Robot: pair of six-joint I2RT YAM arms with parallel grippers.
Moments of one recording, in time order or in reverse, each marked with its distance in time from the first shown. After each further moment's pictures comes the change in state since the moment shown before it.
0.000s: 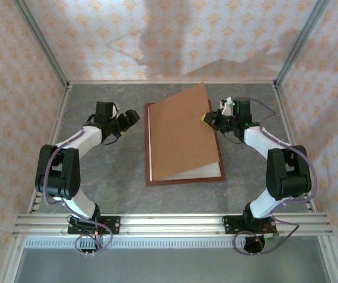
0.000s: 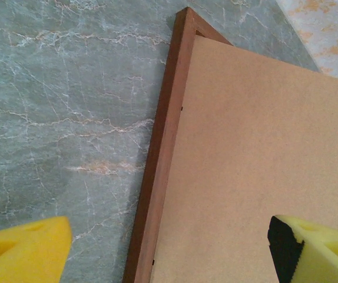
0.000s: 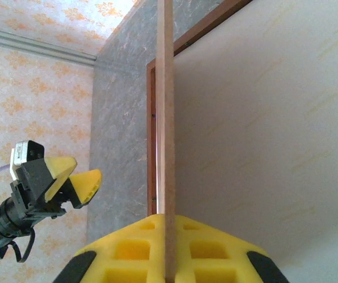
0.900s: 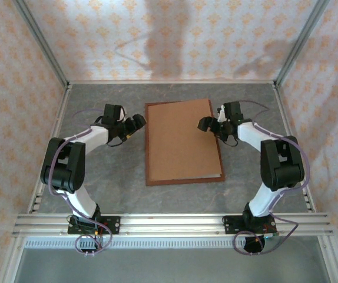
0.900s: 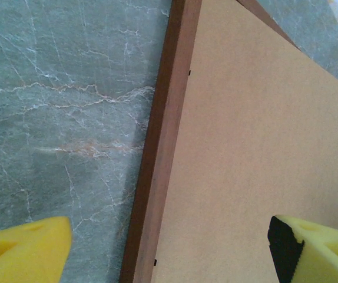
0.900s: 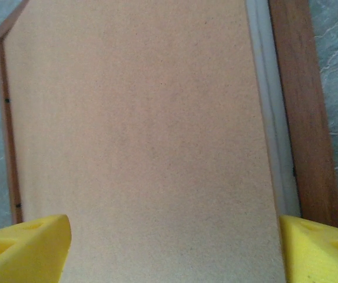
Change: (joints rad) left arm -0.053 0.087 0.000 0.030 0.011 -0.001; right arm 0.049 0.121 0.090 -0.283 0.310 -0.232
